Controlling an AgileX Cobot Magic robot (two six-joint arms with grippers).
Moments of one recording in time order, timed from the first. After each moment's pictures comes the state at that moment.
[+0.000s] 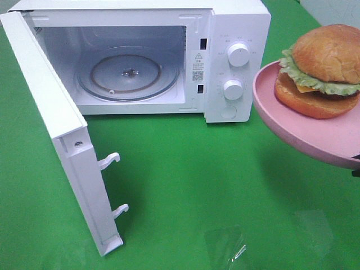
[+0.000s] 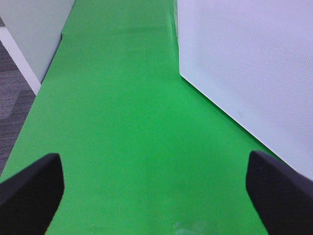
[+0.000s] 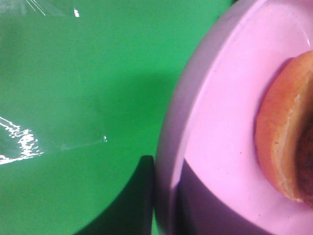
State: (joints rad) left arm 0.02 0.00 -0.50 -0.01 1.04 0.11; right arm 0.66 0.77 -0.50 -0.42 0.71 -0.78
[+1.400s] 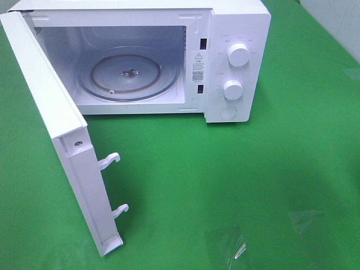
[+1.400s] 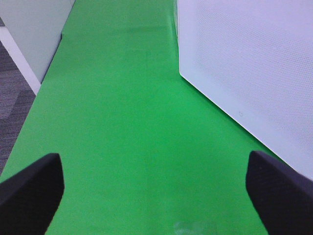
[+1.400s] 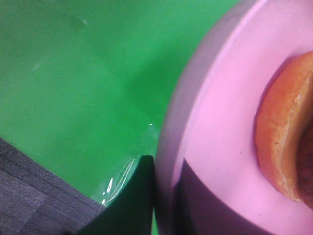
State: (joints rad) left arm 0.02 0.00 -0.50 -0.01 1.04 0.11; right arm 0.66 0.76 -0.50 -0.63 1.09 -0.08
